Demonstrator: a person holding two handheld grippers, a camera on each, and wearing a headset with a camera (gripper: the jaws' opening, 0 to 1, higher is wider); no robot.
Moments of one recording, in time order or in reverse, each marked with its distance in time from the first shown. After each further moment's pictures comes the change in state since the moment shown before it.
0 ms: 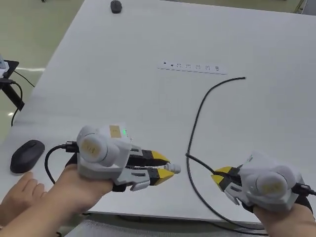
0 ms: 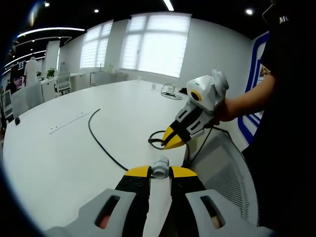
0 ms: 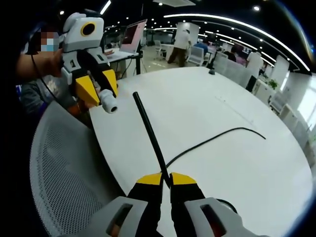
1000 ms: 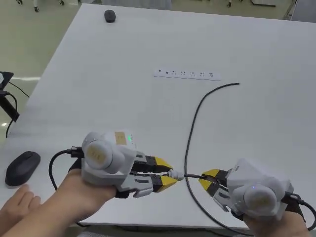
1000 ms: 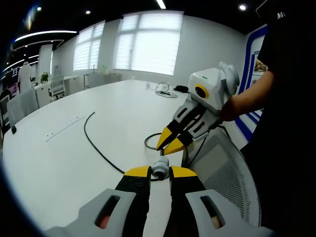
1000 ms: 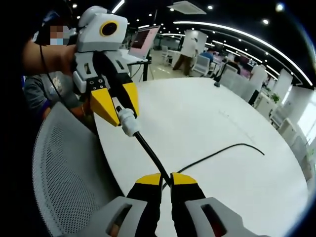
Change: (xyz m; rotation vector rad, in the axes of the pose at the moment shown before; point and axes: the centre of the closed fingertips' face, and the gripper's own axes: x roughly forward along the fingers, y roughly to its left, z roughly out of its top) left arm 0.006 -0.002 0.009 0.050 0.017 -0.039; right arm -0.003 0.016 0.025 -0.064 -0.044 -0.004
